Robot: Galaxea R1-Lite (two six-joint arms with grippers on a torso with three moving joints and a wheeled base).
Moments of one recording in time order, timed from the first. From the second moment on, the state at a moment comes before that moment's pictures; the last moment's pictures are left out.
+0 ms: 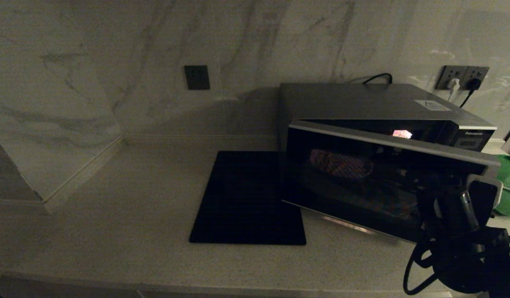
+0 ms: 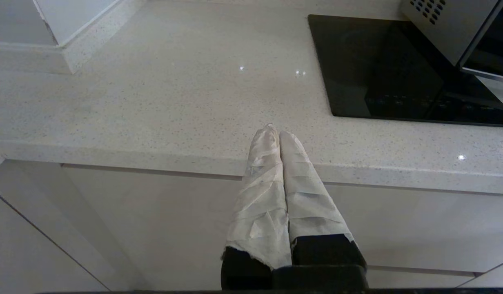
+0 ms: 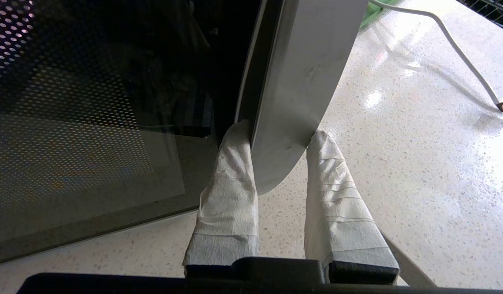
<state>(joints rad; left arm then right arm) 0.00 0.00 0.00 0.00 0.02 -0.07 0.44 1.67 -0.51 -0.54 -1.15 0.53</state>
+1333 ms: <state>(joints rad) 0.00 0.00 0.00 0.00 0.02 -0.07 0.46 1.47 -0.43 -0.53 -1.15 0.50</state>
